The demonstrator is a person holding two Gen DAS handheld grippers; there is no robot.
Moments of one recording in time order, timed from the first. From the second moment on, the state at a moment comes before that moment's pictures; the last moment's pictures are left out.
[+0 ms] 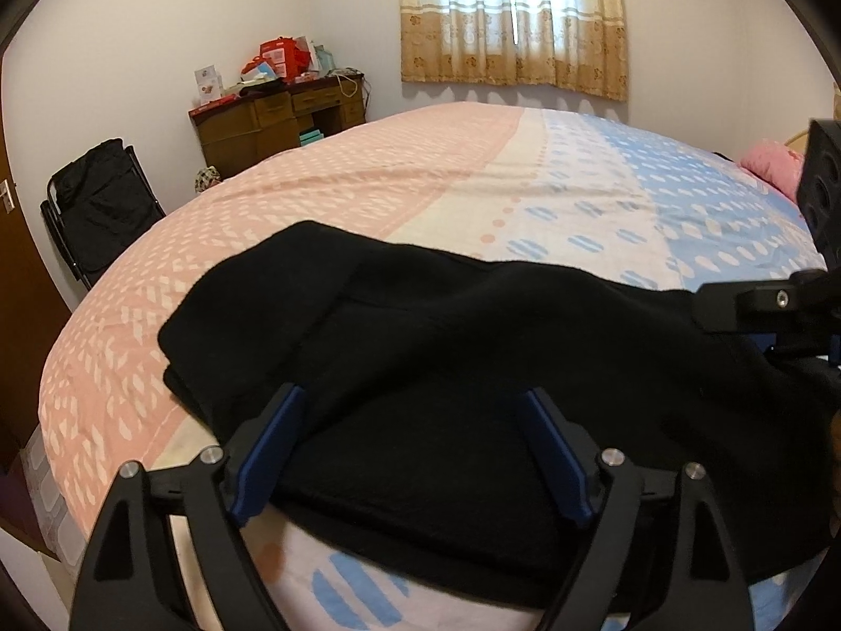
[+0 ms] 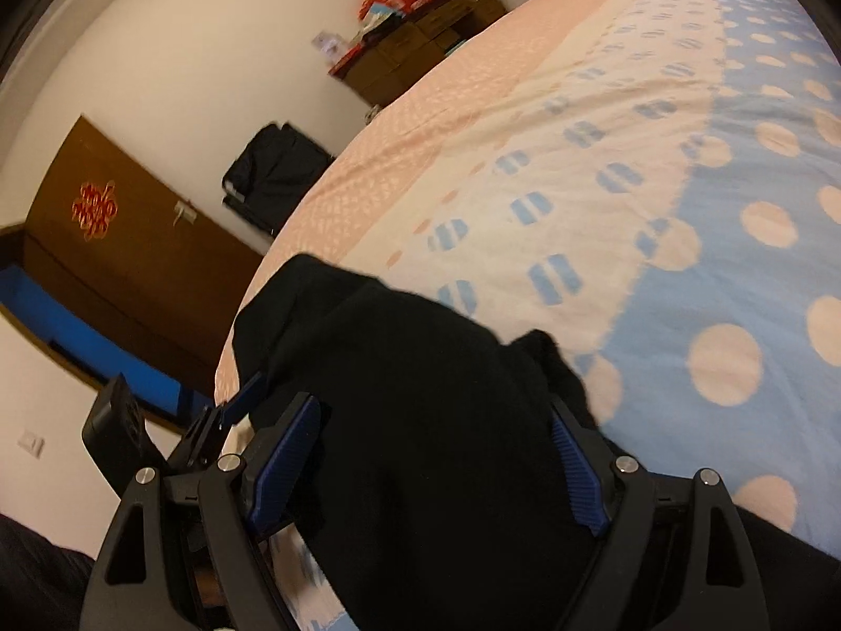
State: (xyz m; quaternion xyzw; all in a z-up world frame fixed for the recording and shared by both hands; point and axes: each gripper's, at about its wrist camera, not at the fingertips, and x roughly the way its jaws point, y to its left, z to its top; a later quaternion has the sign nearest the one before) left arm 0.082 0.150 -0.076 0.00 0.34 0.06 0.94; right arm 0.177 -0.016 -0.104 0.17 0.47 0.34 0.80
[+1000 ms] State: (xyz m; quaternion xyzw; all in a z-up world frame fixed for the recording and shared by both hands) left arm 0.085 0.143 -0.081 0.01 0.34 0.06 0.94; right arm 0.183 -0.139 -0.096 0.34 0.43 0.18 0.82
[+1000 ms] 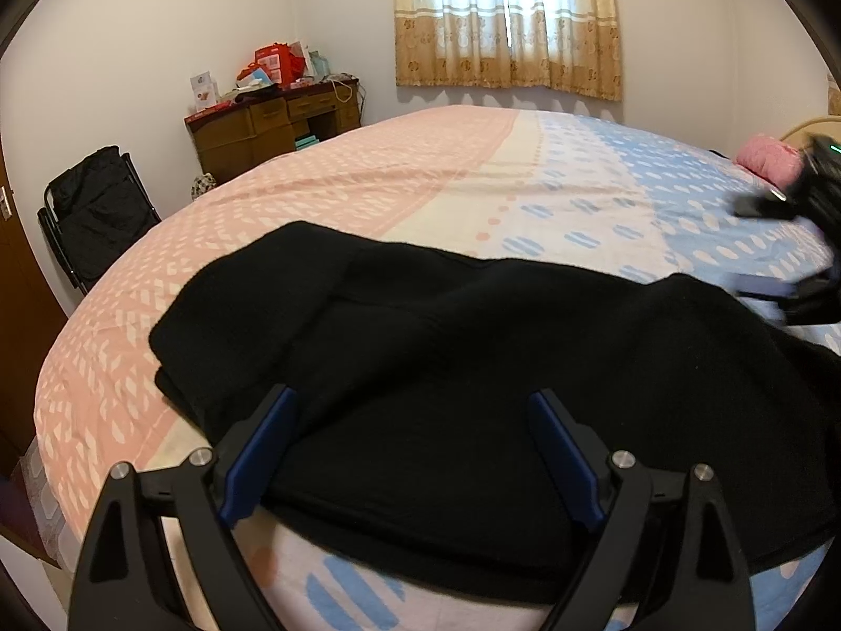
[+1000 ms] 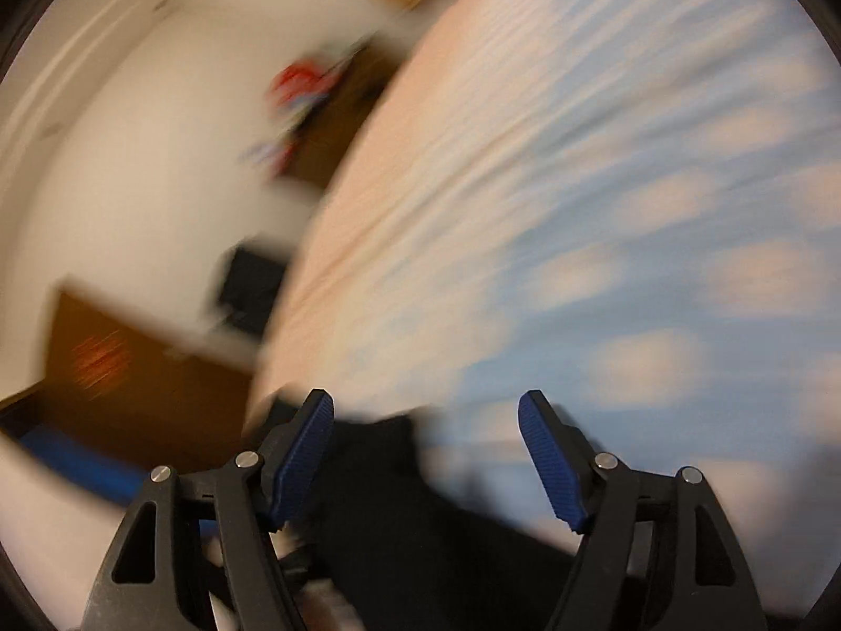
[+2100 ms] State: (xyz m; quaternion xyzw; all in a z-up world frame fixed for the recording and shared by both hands) left arm 0.092 0.139 -0.080 0.02 0.35 0.07 0.93; right arm -0.108 -0.349 -0.065 0.34 0.28 -0.27 0.85
